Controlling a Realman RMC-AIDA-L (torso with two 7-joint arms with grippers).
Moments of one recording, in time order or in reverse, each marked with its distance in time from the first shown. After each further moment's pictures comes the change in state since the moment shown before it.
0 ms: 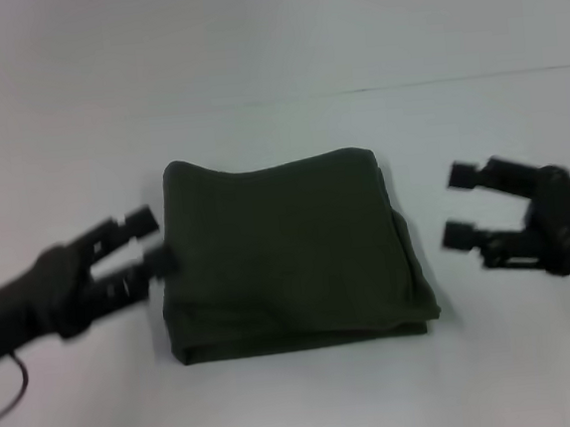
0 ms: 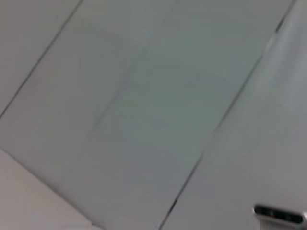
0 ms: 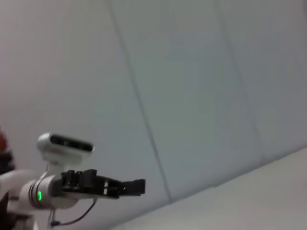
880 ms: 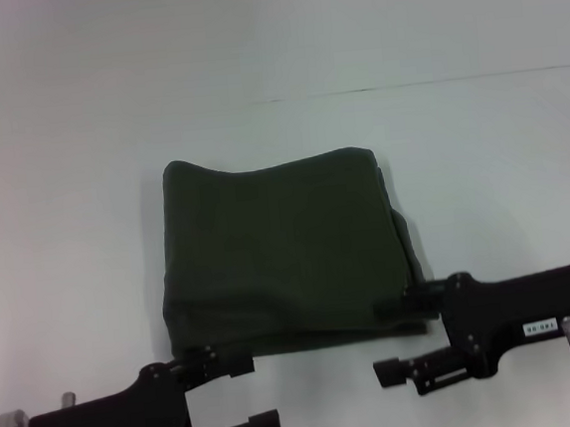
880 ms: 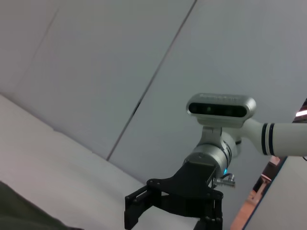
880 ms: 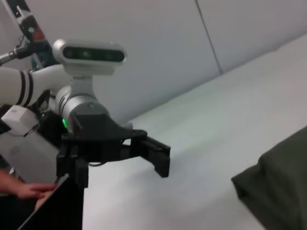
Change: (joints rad) left arm 0.012 -0.030 0.108 -0.100 0.236 -0.011 0.214; right arm 0.085 0.015 -0.311 0.009 -0.159 0.140 0.146
